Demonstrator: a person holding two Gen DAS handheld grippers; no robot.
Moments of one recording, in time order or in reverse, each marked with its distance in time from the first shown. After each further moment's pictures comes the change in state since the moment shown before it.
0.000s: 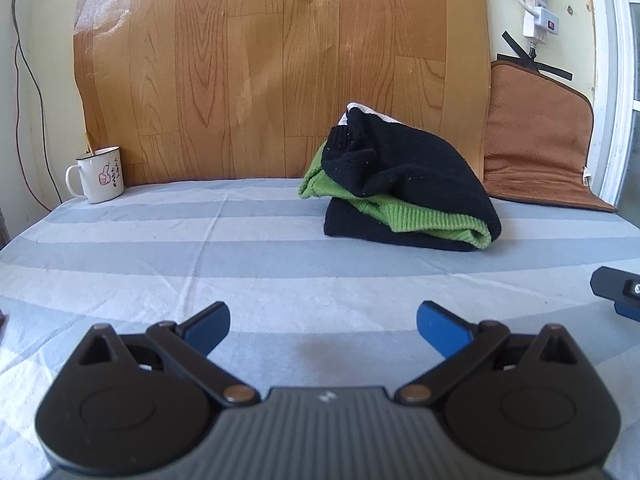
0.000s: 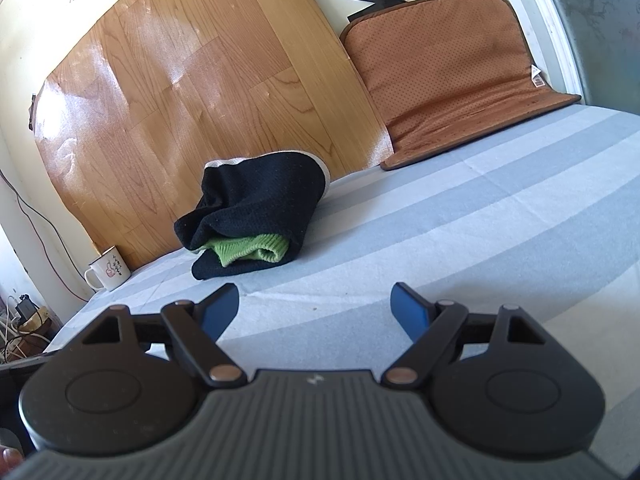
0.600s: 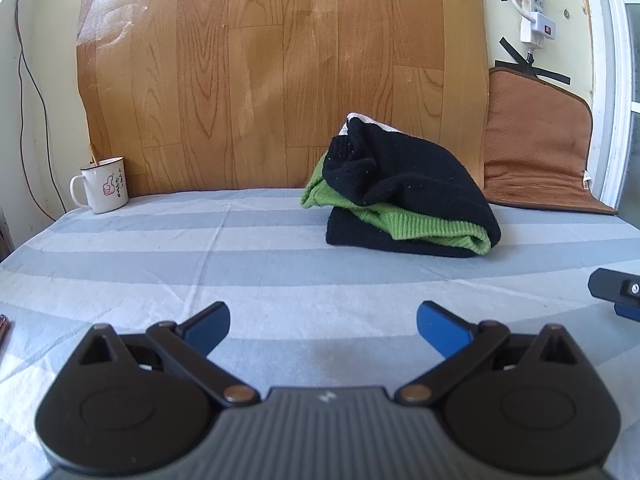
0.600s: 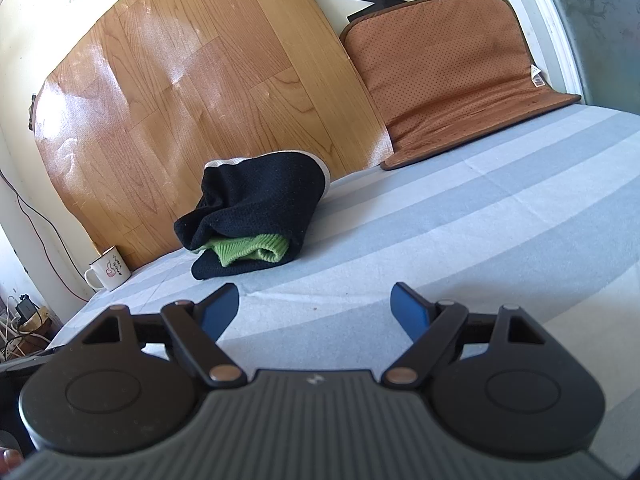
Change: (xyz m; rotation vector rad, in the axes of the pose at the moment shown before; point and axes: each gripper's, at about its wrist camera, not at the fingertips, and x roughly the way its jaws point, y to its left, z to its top) left arm -0.004 0.000 0.000 0.013 -0.028 0.009; right arm 0.000 0.000 -0.001 0.000 0.000 0.000
